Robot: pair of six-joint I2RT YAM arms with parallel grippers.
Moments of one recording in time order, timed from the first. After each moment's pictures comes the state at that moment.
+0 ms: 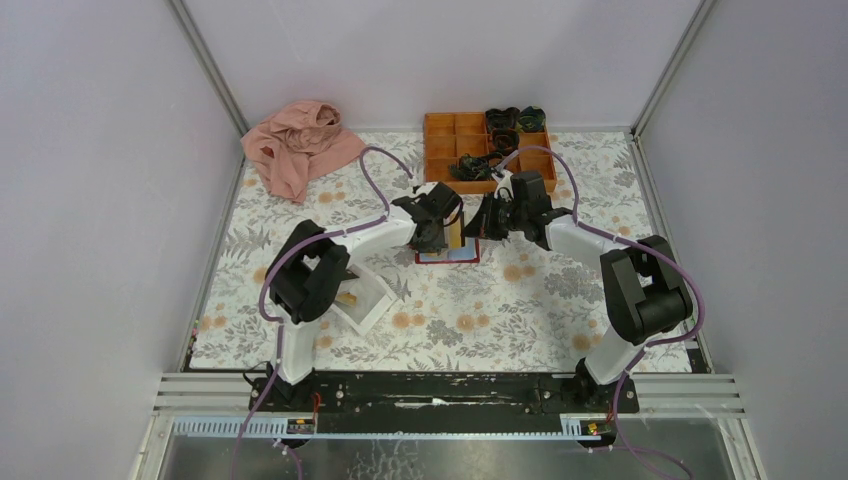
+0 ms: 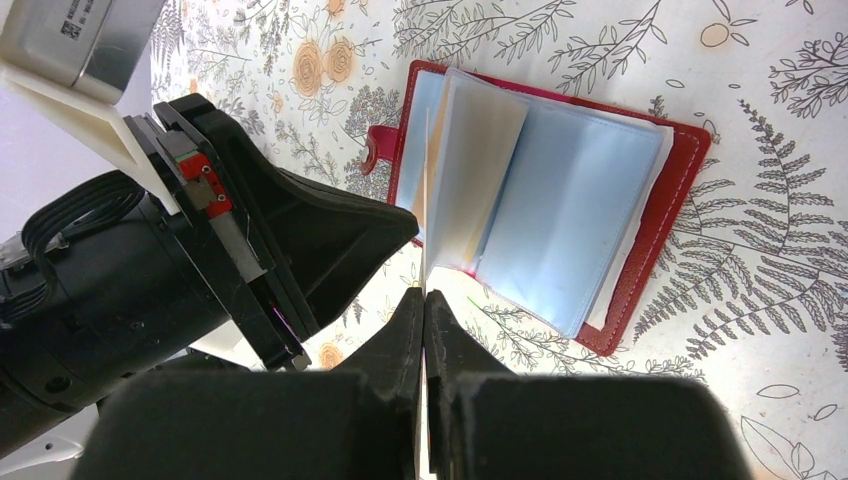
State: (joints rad) left arm -0.71 1.99 1.43 -0.57 -0.21 -0.73; right arm 0.37 1.68 0.98 -0.01 -0.52 0.56
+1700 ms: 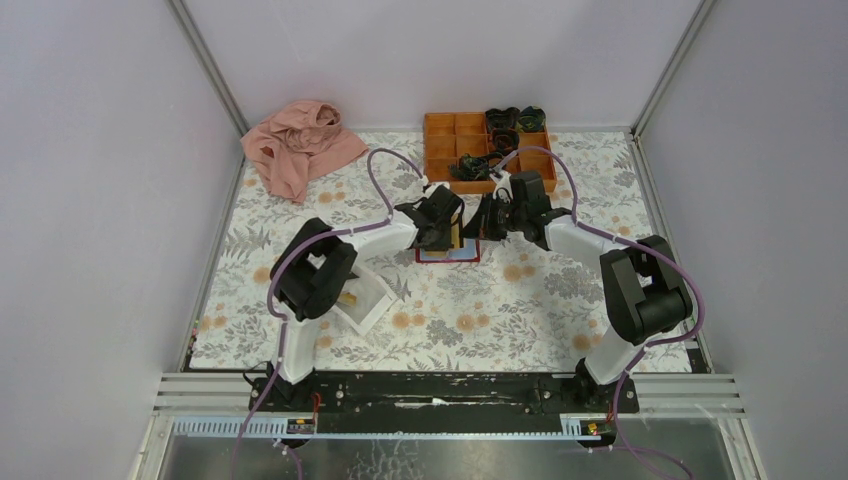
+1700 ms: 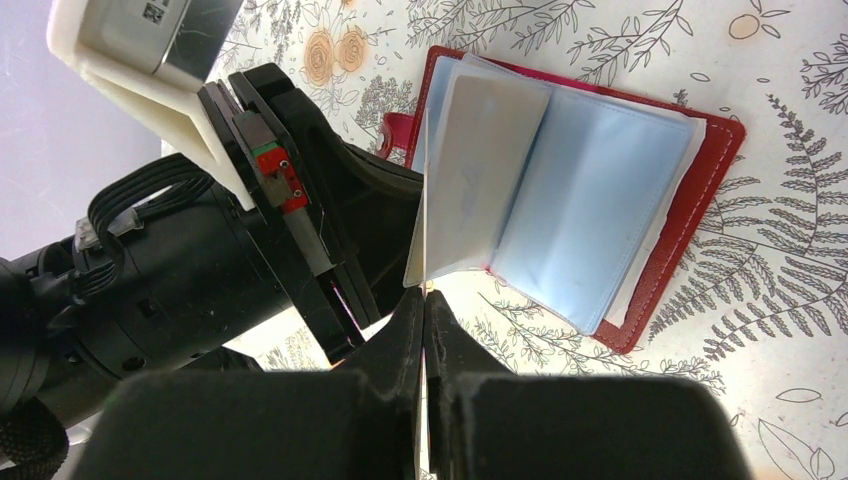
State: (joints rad) left arm -0.71 2.02 1.38 -0.37 -0.16 -0.63; right arm 0.38 1.68 0.98 -0.01 -0.54 0.56
